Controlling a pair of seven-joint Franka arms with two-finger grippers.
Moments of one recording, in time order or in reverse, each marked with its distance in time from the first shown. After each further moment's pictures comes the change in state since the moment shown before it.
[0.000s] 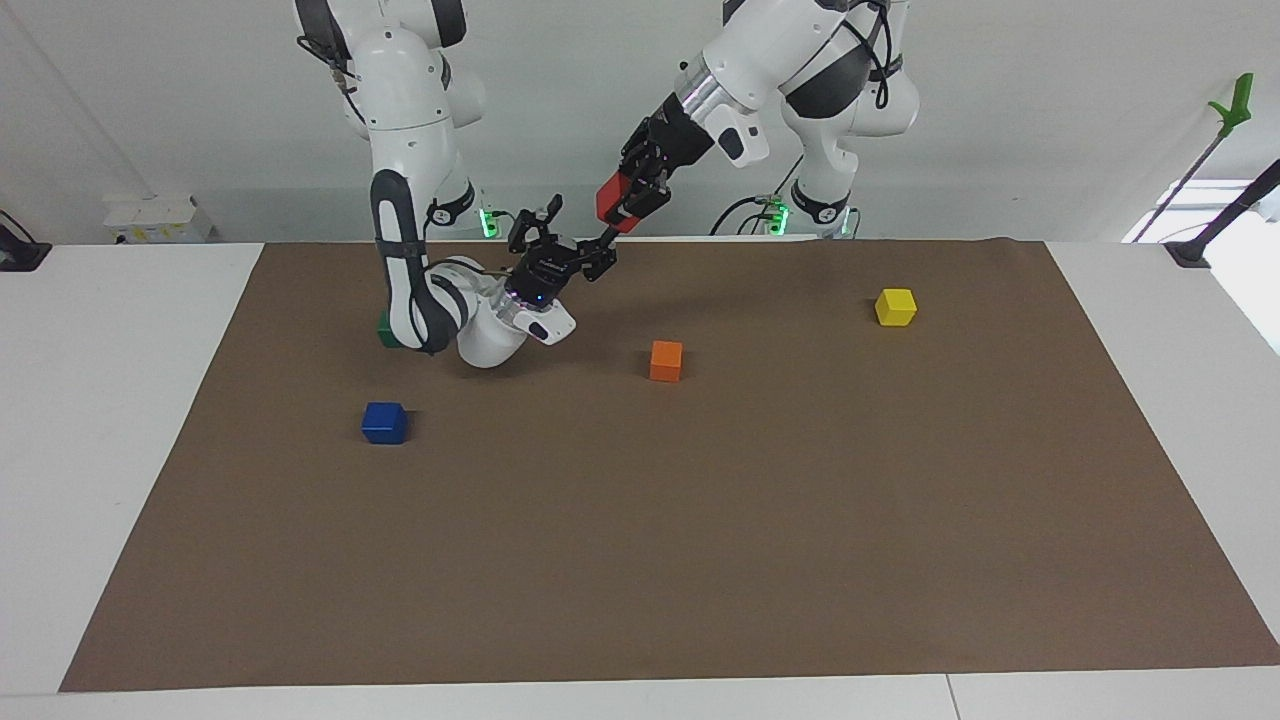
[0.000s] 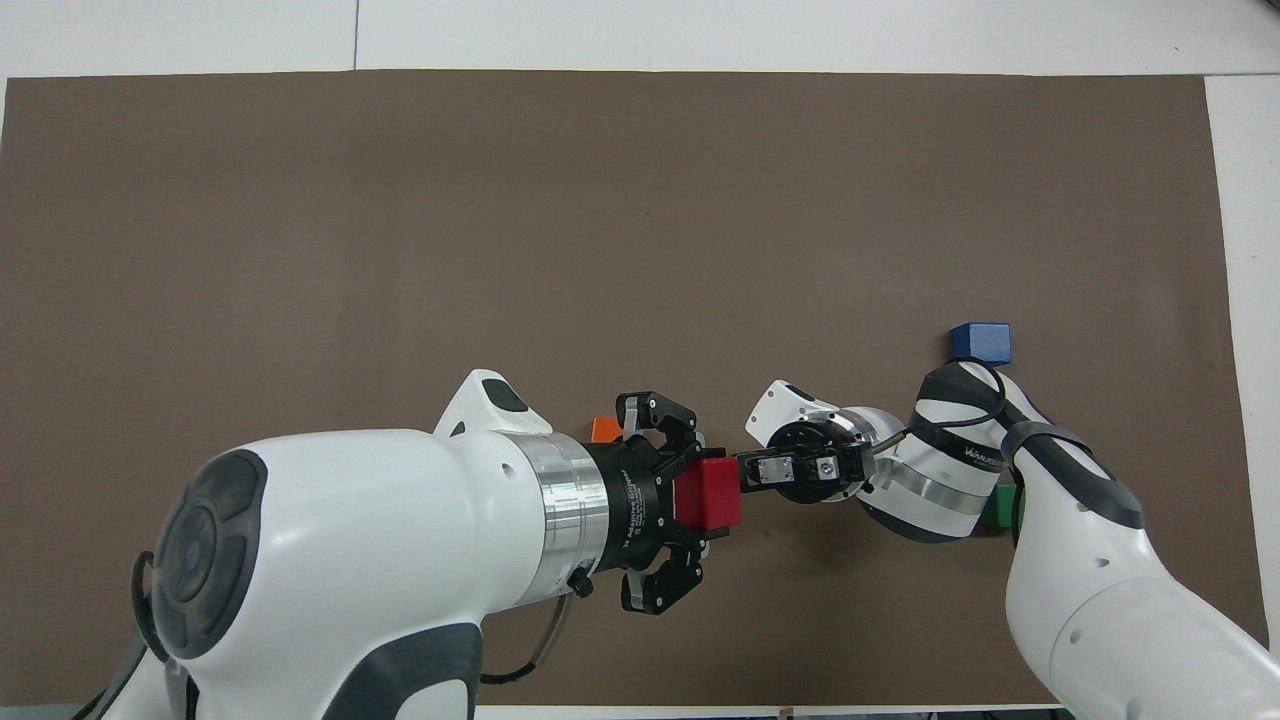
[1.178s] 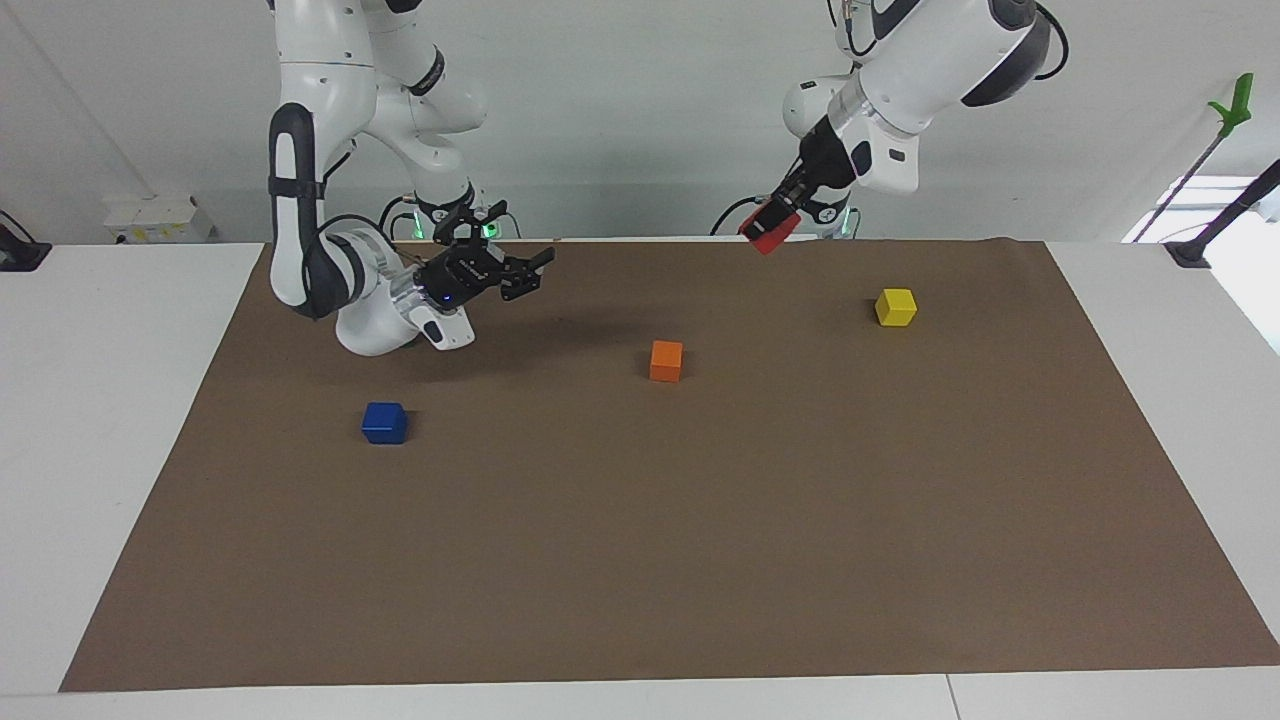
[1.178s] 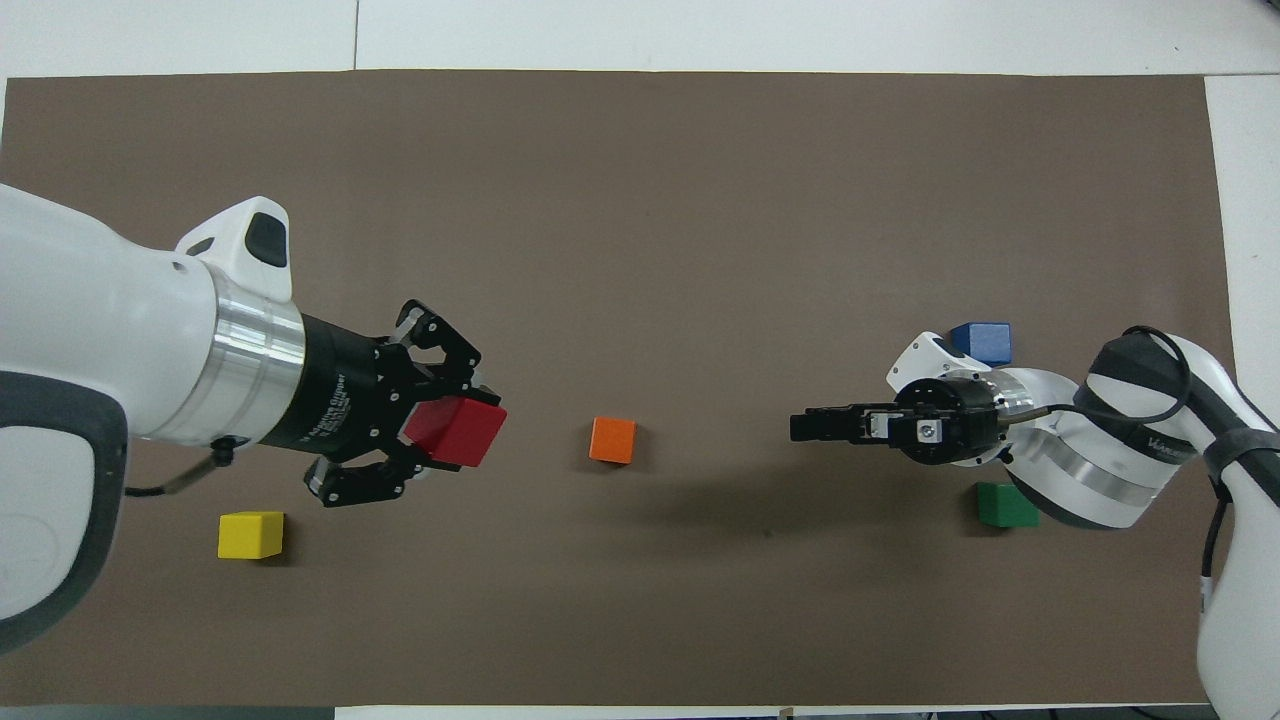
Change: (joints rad) left arm 0.258 0.080 0.074 0.217 0.146 -0.481 0.639; right arm -0.222 -0.194 -0.034 -0.010 -0.264 0.254 0.011
